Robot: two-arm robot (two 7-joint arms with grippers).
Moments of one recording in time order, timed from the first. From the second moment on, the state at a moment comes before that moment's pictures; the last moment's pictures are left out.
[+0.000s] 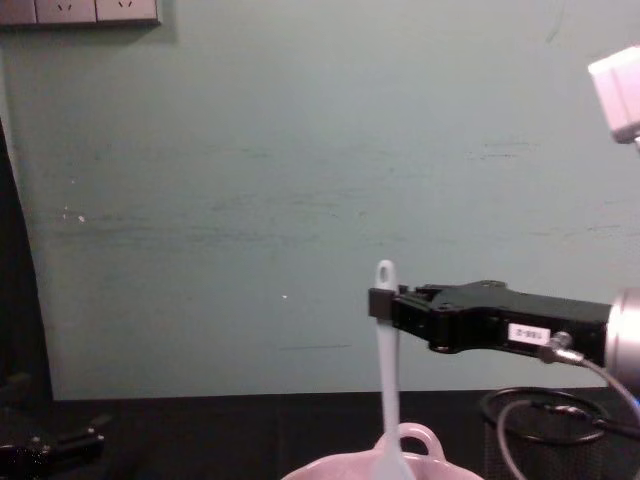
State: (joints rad) left arm -0.20 0.60 0.45 -1.41 -0.25 -0.12 0.03; right arm 0.43 0.43 -0.52 -1.41 0.53 0.00 0.53
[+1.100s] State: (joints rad) left arm -0.20 0.60 0.45 -1.41 -0.25 -0.12 0.03; right arm 0.40 0.39 -0.54 -1.46 0.57 0.02 0.58
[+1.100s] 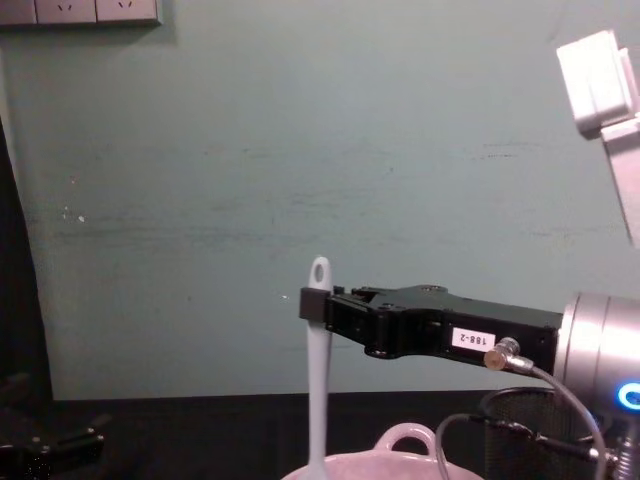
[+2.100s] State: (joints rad) left arm -0.20 0.60 0.45 -1.41 -0.25 -0.12 0.03; right arm 0.27 0.44 -0.44 -1.57 0.50 0.01 0.48
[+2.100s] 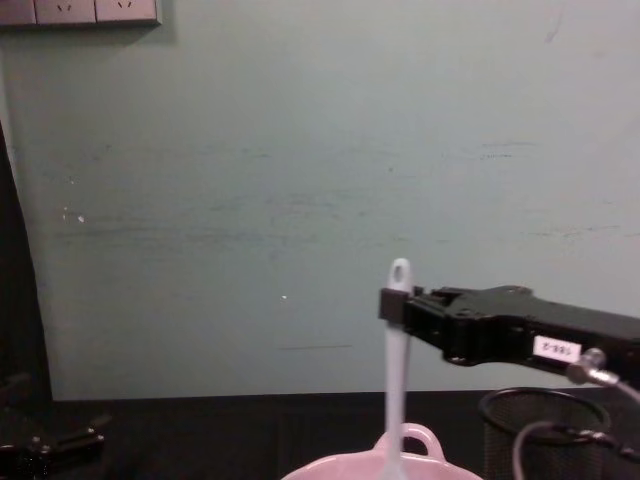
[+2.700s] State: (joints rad) left arm -0.20 0.60 0.45 -1.41 -0.25 -0.12 0.03; right arm 0.34 0.37 -0.51 -1.48 0.53 -0.02 0.55
